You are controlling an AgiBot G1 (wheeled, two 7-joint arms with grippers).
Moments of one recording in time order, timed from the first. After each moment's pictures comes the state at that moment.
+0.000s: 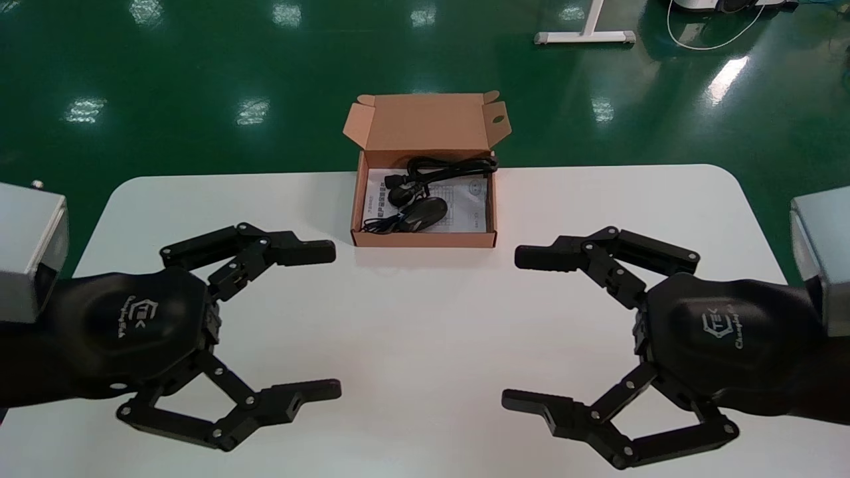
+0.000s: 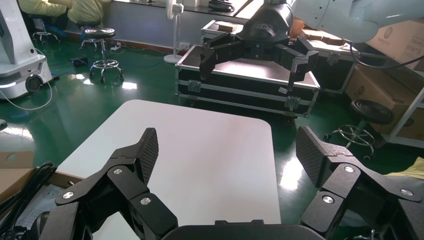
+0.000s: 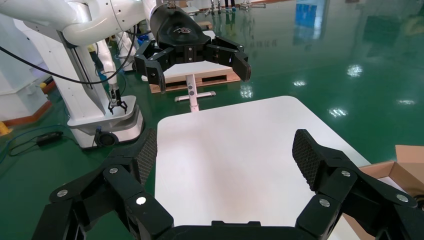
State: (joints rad) left arm -1.07 0.61 0.28 -1.28 0.73 1.50 -0.19; right arm 1.07 -0.61 -0.28 1.28 -0.73 -1.50 0.19
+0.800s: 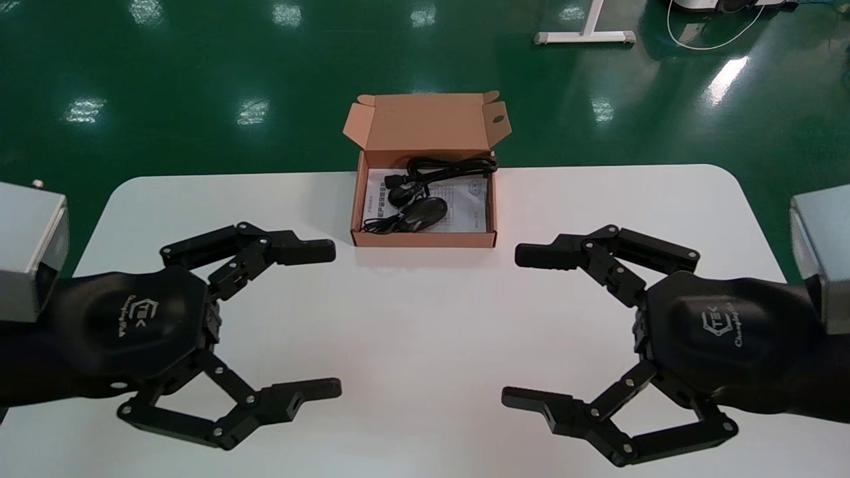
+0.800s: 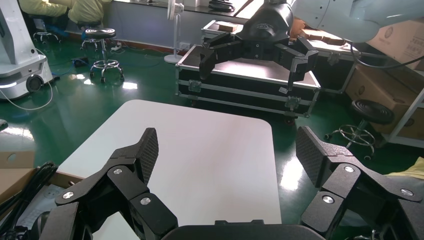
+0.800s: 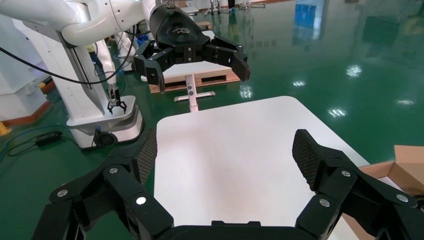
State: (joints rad) left arm -1.07 0.61 0.28 -1.28 0.73 1.50 -0.19; right arm 1.08 -0.61 -0.28 1.28 -0.73 -1.49 0.19
